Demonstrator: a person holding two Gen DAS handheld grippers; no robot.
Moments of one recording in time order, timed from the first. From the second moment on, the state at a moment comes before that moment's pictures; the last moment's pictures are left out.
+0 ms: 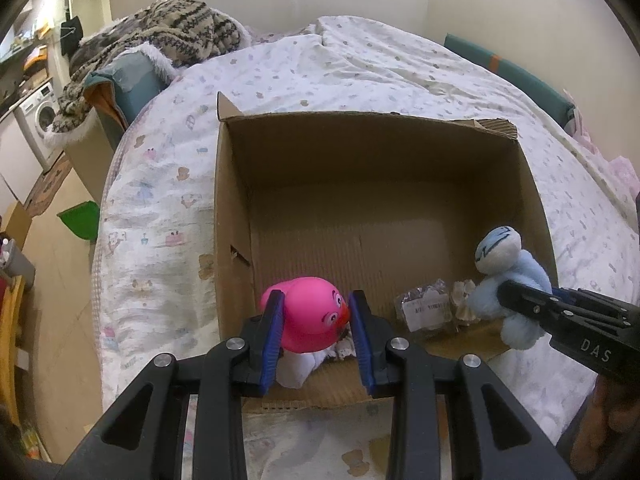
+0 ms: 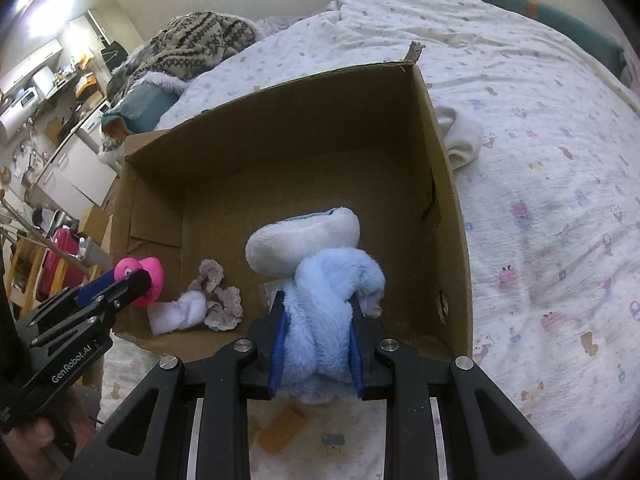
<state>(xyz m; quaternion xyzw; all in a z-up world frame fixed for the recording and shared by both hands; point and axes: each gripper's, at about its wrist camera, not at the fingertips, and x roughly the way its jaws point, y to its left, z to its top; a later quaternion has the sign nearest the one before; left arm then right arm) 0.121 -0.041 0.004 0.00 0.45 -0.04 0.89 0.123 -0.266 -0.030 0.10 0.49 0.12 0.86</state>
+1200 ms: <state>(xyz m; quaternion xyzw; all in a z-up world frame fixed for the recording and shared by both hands) 0.112 -0.049 0.013 0.02 0.43 -0.04 0.90 0.125 -0.290 -0.016 0.16 0.46 0.10 0.87</state>
